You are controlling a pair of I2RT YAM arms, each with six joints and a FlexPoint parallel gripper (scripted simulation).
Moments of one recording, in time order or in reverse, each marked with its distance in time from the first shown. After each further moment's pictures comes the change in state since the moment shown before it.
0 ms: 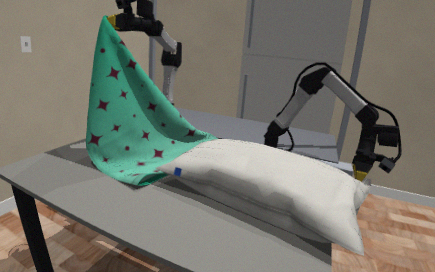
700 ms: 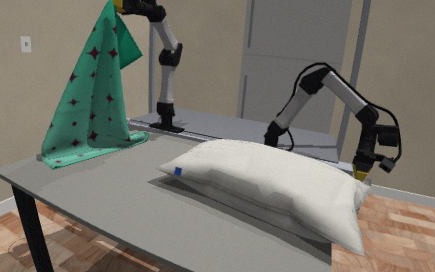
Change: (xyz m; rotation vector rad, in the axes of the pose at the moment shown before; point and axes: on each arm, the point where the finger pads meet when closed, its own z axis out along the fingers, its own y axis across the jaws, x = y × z) left arm -0.001 0.000 0.000 0.001 -0.002 0.002; right arm -0.071 -0.013 -0.036 -0.134 0.003 0.000
